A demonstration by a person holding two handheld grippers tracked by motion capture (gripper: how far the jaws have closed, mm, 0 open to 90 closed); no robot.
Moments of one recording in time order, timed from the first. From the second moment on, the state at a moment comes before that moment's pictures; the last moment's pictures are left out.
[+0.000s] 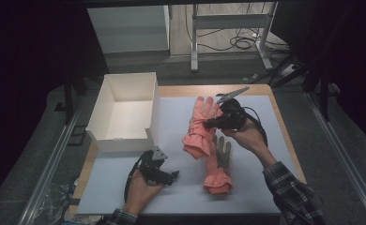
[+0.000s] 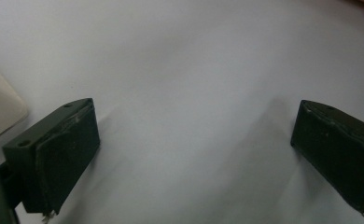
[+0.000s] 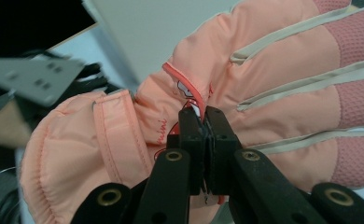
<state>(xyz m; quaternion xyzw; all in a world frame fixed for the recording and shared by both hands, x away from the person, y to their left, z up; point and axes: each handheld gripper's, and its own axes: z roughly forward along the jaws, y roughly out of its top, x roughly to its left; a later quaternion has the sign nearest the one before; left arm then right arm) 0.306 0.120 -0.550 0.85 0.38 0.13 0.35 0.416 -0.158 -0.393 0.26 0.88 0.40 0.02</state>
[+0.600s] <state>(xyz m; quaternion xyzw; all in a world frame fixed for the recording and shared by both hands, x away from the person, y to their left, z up) 0.305 0.120 -0.549 0.85 0.38 0.13 0.35 0.359 -0.202 -0.408 0.19 0.92 0.35 -0.02</state>
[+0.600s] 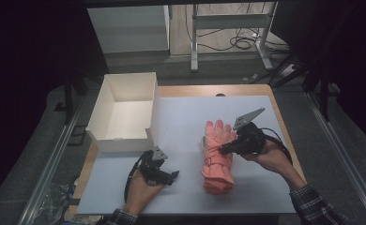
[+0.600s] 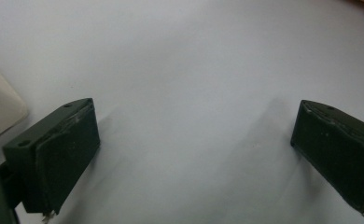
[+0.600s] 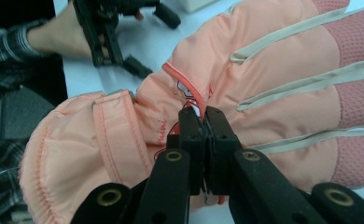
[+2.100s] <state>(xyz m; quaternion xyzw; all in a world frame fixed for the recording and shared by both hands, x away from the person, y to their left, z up) 0.305 0.120 -0.550 0.85 0.38 0.13 0.35 0.341 -0.241 -0.452 0.26 0.89 0.37 0.08</state>
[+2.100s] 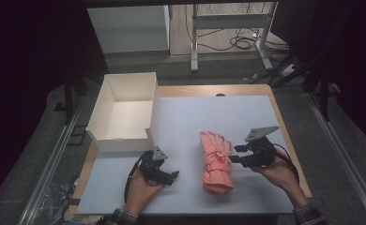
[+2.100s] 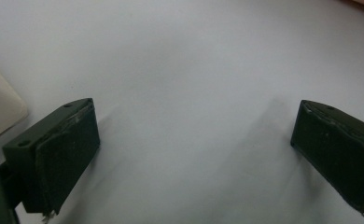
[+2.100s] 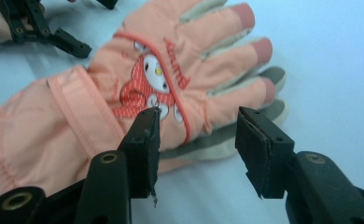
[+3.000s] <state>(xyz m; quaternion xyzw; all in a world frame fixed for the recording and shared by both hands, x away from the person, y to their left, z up) 0.305 0.120 -0.550 0.85 0.38 0.13 0.35 0.280 -0.254 -0.516 0.27 0.88 0.39 0.04</state>
